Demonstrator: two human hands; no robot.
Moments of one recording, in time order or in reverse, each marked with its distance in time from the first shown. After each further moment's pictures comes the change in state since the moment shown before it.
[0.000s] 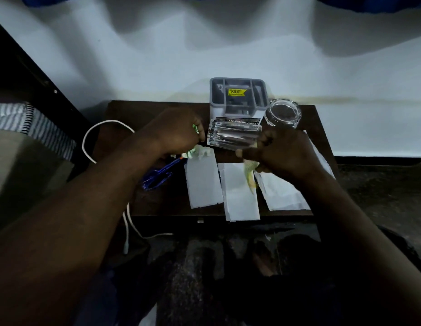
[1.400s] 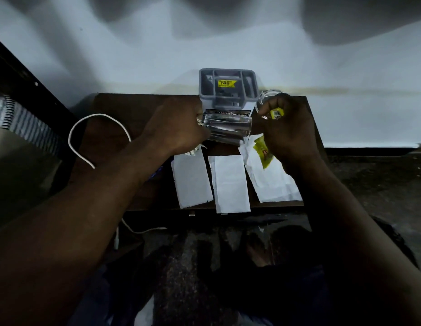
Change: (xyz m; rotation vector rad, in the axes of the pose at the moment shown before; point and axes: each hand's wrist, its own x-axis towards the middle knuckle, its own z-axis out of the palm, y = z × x) left_hand -0.002 0.015 0.027 0.010 0.282 0.136; right_hand 0.007 -0.002 -0.007 0.230 0.346 -0.051
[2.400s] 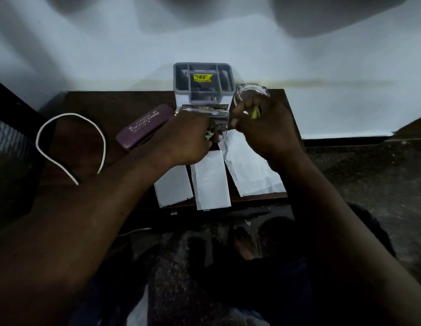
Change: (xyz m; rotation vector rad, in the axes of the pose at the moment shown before) left_hand -0.006 0.055 0.013 0.092 -0.245 0.109; right_hand -0.002 0.005 -0.017 -0.042 -0.152 0.033
